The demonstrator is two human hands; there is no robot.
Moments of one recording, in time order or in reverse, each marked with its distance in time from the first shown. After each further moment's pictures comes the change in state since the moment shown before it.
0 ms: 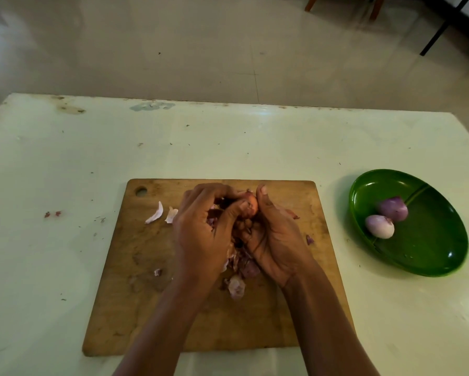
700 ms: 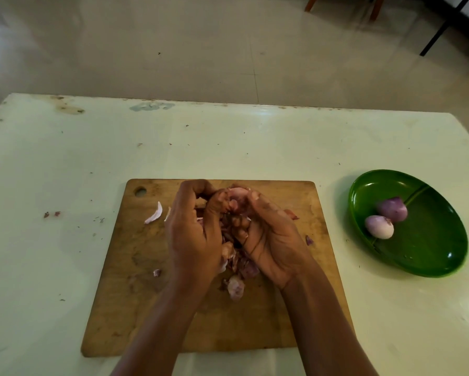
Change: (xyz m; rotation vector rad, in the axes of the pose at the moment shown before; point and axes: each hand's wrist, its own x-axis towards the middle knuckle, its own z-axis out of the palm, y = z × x) left_hand -0.002 -0.005 -0.002 0.062 0.103 0.036; right_hand -0.002 -0.002 0.003 0.039 -0.087 -0.025
